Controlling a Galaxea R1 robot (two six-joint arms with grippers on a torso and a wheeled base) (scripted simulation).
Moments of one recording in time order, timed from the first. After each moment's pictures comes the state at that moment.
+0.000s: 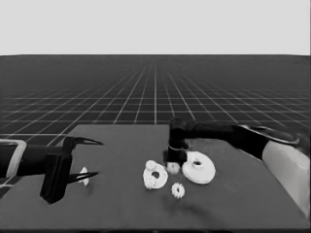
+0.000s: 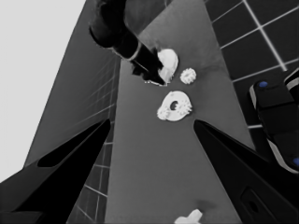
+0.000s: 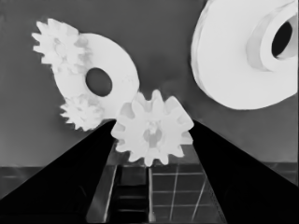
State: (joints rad) left arm -0.34 1.75 -0.42 0.31 0.68 0.35; right arm 0.01 2.80 -1.40 -0.19 -1.55 1.42
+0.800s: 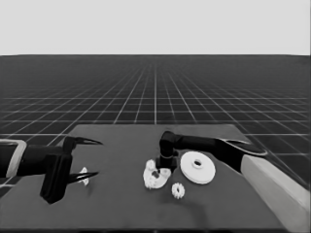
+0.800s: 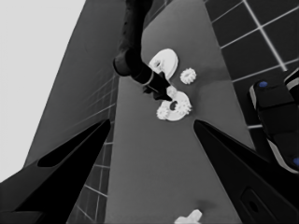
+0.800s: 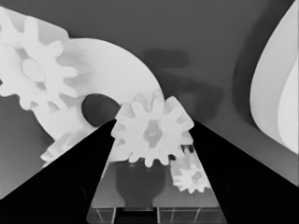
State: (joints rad) left arm -0.34 1.75 -0.42 0.31 0.68 0.35; right arm -0.14 2.95 -1.68 -0.32 -1.48 1.29
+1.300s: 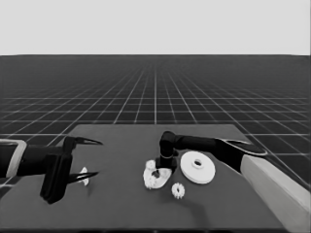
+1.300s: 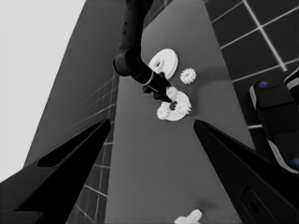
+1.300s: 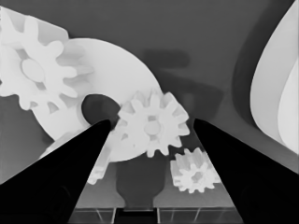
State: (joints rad) left arm -0.34 1.75 -0.42 0.31 0.68 0.35; right arm -0.15 2.95 -1.68 -0.32 -1.47 1.29
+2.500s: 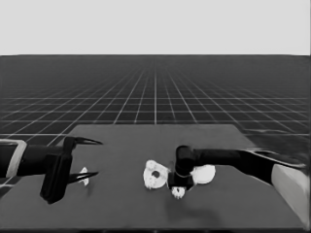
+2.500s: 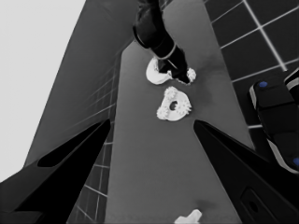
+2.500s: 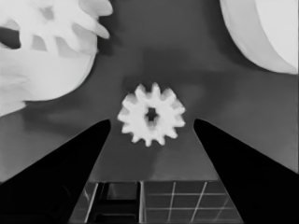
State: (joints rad) left arm -0.34 1.75 -0.42 0.31 0.68 0.35; right arm -0.22 2.70 -1.20 -0.41 -1.54 1.50
